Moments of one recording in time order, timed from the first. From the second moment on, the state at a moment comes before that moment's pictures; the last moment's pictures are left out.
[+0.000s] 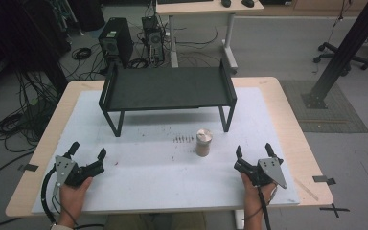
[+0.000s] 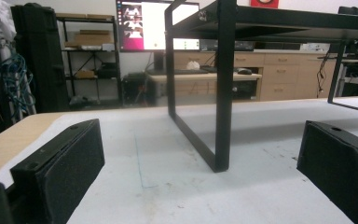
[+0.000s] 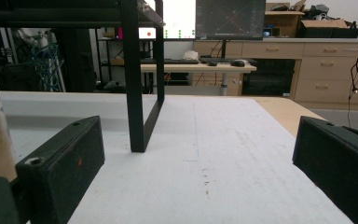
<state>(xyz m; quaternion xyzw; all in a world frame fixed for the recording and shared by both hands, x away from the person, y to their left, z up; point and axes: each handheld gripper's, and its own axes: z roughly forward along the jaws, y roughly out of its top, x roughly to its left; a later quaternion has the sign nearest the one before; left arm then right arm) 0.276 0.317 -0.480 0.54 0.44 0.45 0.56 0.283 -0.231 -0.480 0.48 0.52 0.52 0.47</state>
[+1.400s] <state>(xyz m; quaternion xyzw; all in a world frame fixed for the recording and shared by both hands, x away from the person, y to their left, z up) 0.276 0.317 -0.480 0.54 0.43 0.45 0.56 0.282 -0.229 -0.472 0.47 0.52 0.54 0.47</state>
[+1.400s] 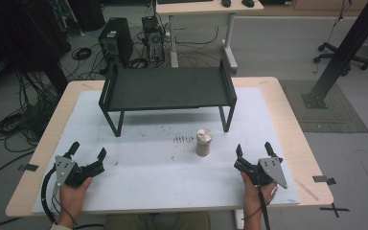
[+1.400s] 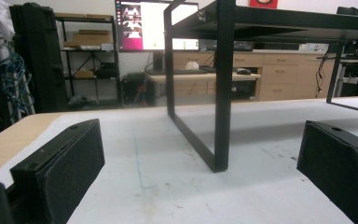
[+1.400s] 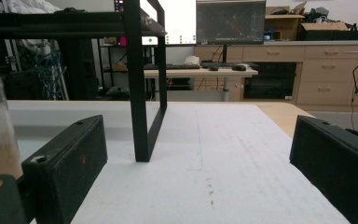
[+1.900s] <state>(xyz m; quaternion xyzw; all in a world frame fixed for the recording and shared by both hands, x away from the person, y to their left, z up) 0.276 0.317 -0.480 0.54 0.43 0.45 0.56 0.283 -0.212 -0.455 0.44 0.52 0.57 0.46</state>
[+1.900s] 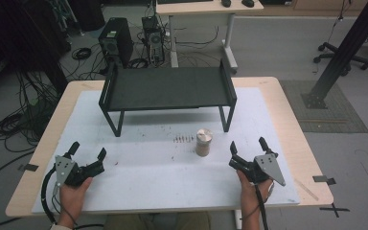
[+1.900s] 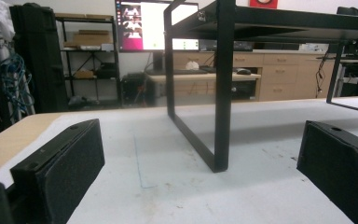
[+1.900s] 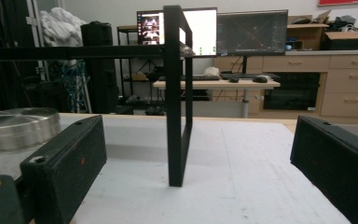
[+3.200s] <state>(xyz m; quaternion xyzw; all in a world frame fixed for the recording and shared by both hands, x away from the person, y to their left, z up) 0.276 0.317 -0.480 0.54 0.43 0.45 0.56 0.301 -0.128 -0.456 0.38 0.58 0.61 0.39</state>
